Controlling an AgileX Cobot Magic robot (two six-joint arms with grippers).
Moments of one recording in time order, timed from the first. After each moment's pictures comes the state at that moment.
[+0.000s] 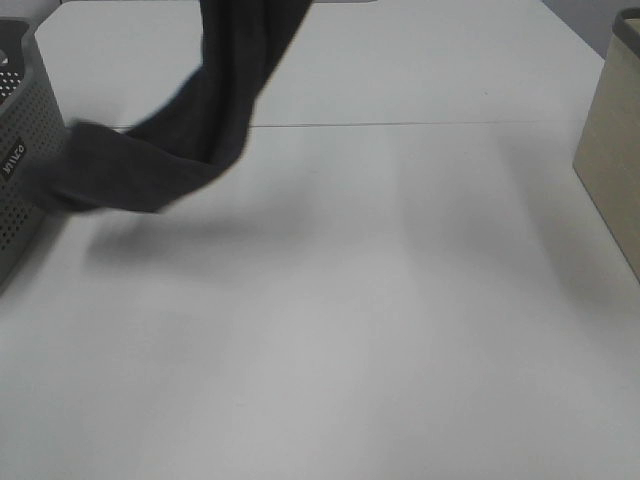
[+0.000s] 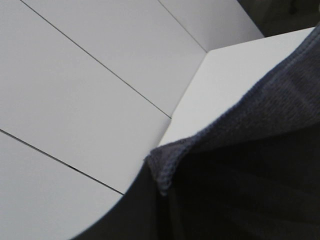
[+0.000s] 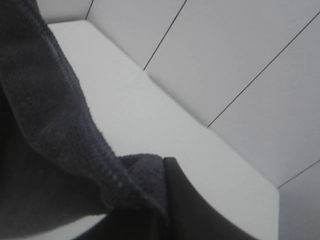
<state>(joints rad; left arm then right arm) -0.42 1.58 -1.86 -0.18 0.53 0.95 0.69 1.45 -1.67 -0.59 0.61 0.00</state>
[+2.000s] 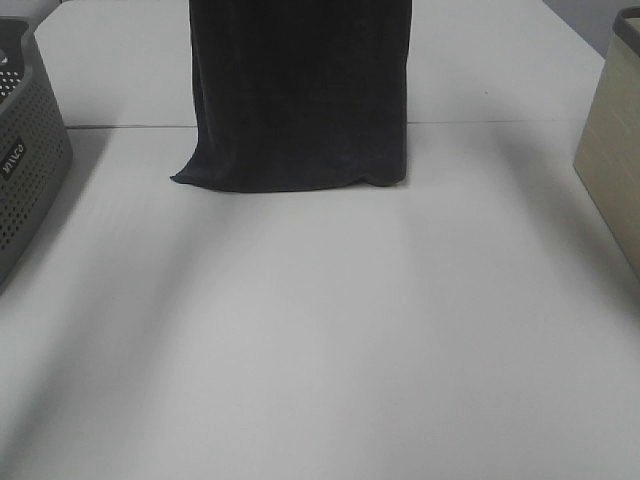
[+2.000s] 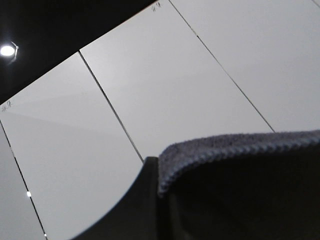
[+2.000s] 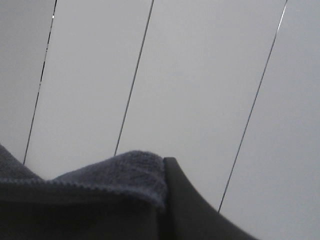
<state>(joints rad) -0.31 2.32 -2.33 -0.18 -0.58 0.86 0.32 2.09 -2.19 -1.10 -0.11 0.80</state>
